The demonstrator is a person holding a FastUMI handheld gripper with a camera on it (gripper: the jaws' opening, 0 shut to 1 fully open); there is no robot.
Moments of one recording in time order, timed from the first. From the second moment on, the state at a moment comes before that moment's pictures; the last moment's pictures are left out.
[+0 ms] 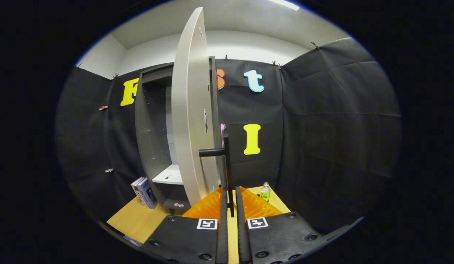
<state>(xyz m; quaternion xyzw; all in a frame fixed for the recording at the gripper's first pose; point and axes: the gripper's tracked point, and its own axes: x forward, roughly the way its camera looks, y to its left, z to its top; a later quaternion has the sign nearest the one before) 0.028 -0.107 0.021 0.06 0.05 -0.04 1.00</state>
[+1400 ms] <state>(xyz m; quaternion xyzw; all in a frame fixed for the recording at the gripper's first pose) -0.002 0.127 -0.283 0.08 0.35 0.06 0.93</state>
